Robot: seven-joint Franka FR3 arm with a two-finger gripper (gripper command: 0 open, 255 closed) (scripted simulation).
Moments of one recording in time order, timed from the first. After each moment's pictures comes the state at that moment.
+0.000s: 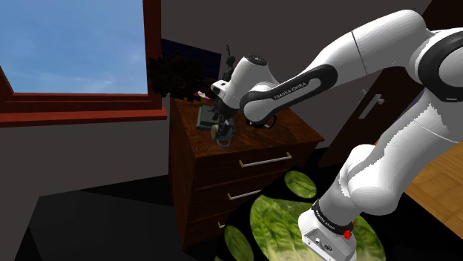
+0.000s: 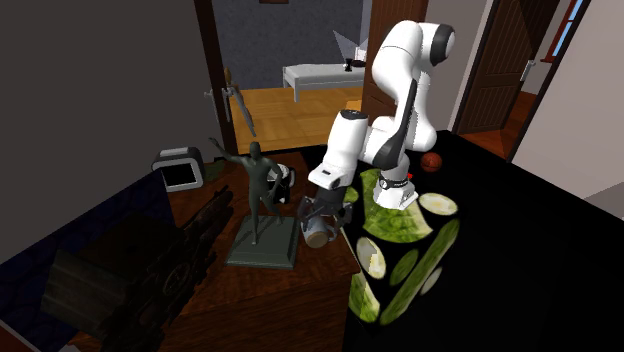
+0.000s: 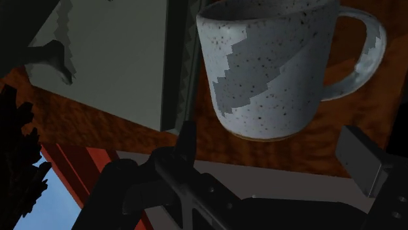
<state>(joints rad) 0.32 -0.10 -0.01 -2.48 -0.14 2.67 -0.69</state>
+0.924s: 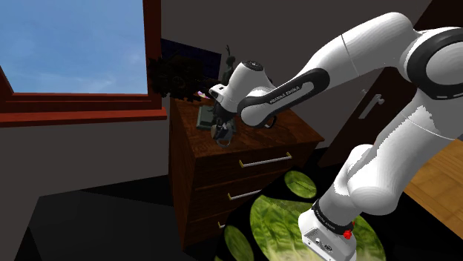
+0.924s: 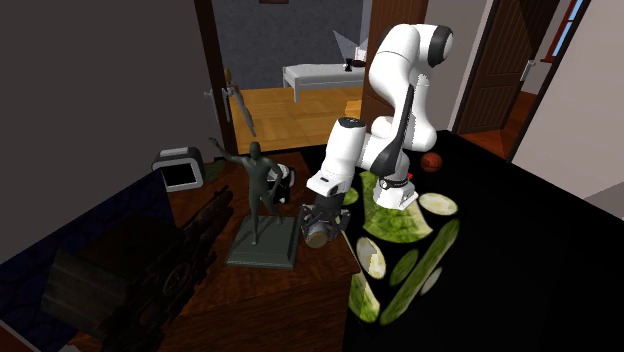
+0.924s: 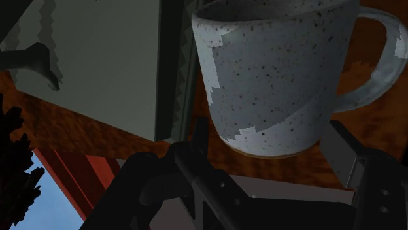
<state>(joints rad) 0.32 -0.05 -0.01 -2.47 -0.15 2.72 -0.69</state>
